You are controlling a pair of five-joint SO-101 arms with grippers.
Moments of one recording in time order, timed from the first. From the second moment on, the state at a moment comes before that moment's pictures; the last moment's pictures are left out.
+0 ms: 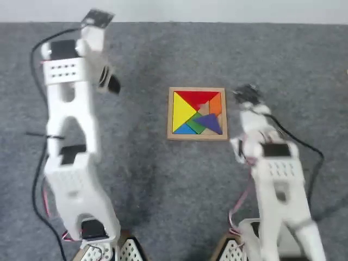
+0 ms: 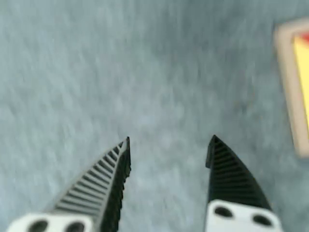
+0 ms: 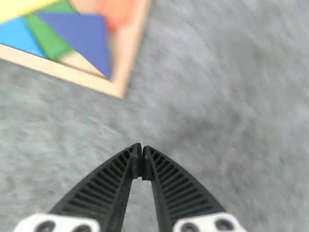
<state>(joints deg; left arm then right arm) -14.2 27.6 -36.0 98.4 -16.7 -6.9 -32.4 49.0 54.2 19.0</state>
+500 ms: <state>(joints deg) -16.6 -13.6 36.6 72.7 -13.1 -24.8 7.6 16.4 56.0 19.2</state>
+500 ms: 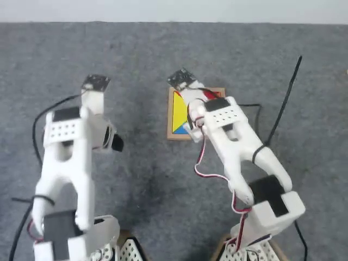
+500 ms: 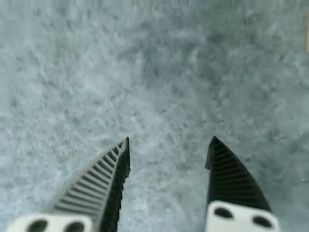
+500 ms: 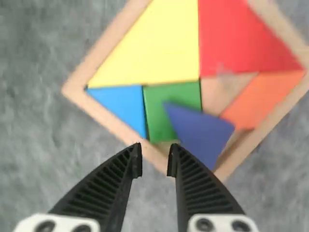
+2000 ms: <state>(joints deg) -18.3 -16.3 42.4 67.6 -13.2 -17.2 23.7 -2.4 57.8 19.2</state>
